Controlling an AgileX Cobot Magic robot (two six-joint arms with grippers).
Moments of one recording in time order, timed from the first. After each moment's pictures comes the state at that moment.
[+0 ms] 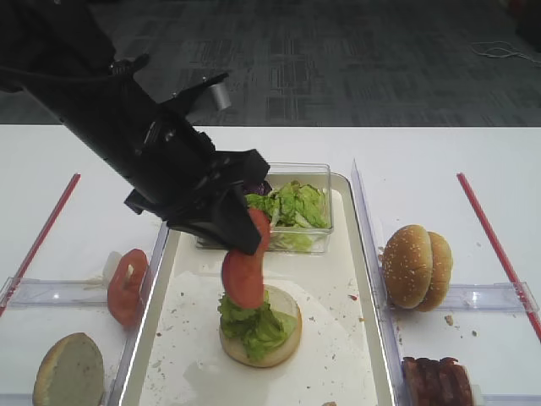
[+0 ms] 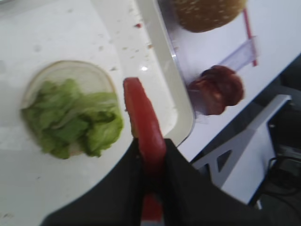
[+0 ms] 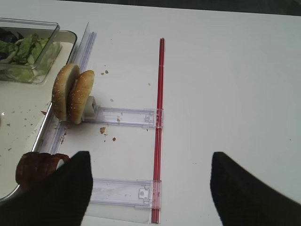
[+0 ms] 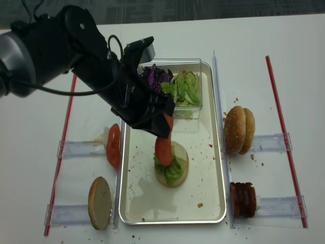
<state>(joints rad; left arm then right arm) -0.46 1.65 -1.18 -0.74 1.04 0.32 -0.03 -0.02 -0.49 0.06 1.12 -0.10</state>
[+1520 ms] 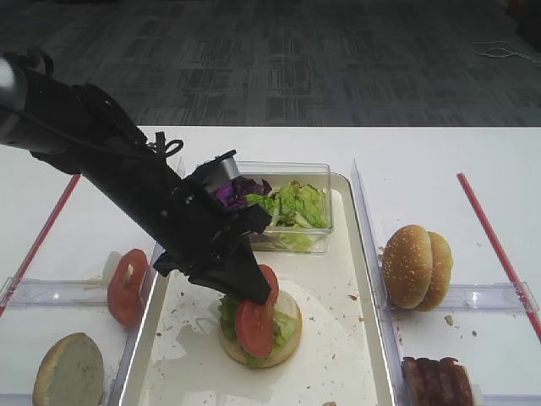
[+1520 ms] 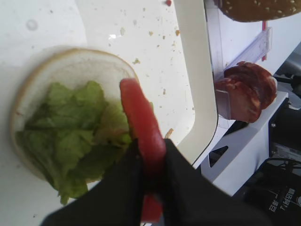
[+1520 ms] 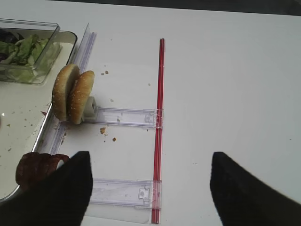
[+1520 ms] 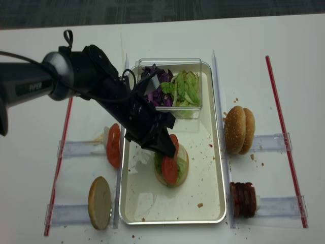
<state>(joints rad) -0.40 1.92 -1.14 -0.94 1.07 0.54 -0.03 -0.02 -0.49 0.06 1.12 -0.10</state>
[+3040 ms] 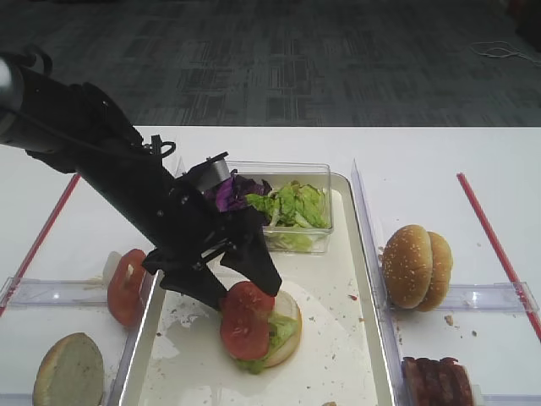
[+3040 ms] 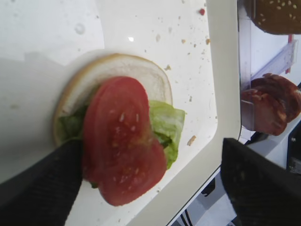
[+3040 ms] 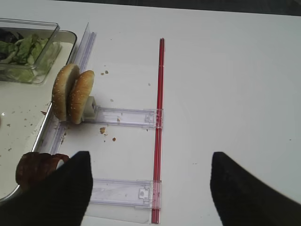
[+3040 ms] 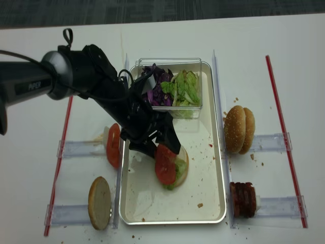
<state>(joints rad) -0.38 1.92 -1.14 -0.88 1.02 0.47 -0.03 -0.02 -0.49 0.06 1.12 -0.10</state>
